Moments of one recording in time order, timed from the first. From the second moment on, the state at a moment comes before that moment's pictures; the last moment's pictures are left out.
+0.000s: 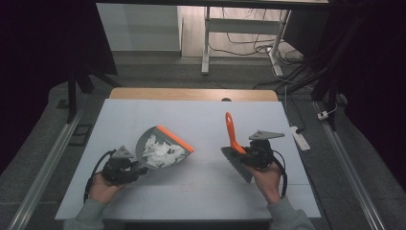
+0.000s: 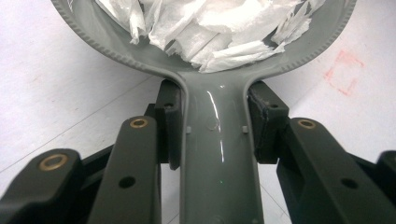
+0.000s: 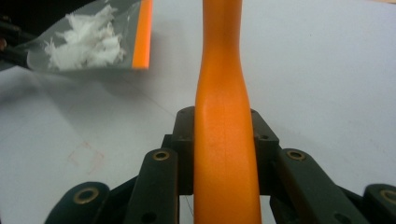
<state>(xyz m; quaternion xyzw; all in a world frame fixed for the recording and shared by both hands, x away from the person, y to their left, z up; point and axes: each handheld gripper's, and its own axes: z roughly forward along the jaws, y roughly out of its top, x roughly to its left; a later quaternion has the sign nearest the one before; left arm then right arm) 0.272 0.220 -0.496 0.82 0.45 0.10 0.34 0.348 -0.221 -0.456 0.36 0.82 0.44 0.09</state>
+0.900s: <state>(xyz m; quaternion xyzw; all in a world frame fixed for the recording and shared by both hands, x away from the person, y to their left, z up) 0.268 0.244 -0.499 0.76 0.55 0.14 0.33 0.350 -0.263 -0.455 0.39 0.81 0.44 0.06</state>
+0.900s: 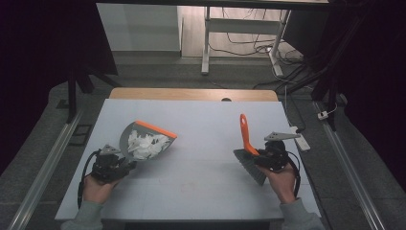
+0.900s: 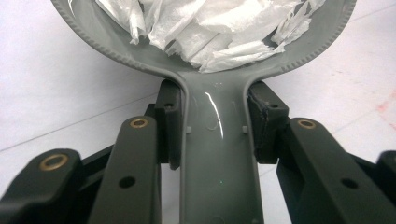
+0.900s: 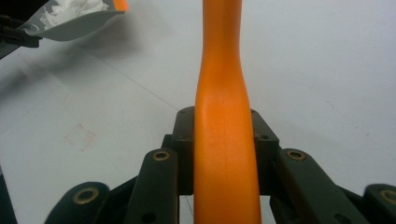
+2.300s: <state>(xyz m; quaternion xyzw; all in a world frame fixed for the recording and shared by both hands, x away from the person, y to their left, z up) 0.279 0.230 -0.516 0.69 0.64 0.16 0.31 0.359 -0.259 -0.467 0.39 0.83 0.40 -0.02</state>
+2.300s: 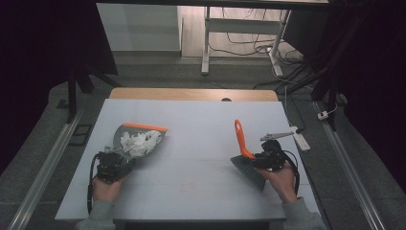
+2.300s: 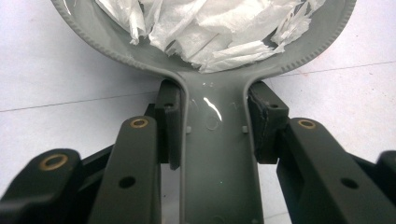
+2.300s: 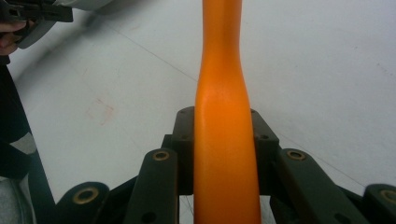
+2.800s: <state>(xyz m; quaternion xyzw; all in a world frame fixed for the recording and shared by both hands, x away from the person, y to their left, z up) 0.289 0.219 -0.526 0.68 0.65 0.17 0.29 0.363 -0.253 -0.480 0.39 0.84 0.37 -0.04</state>
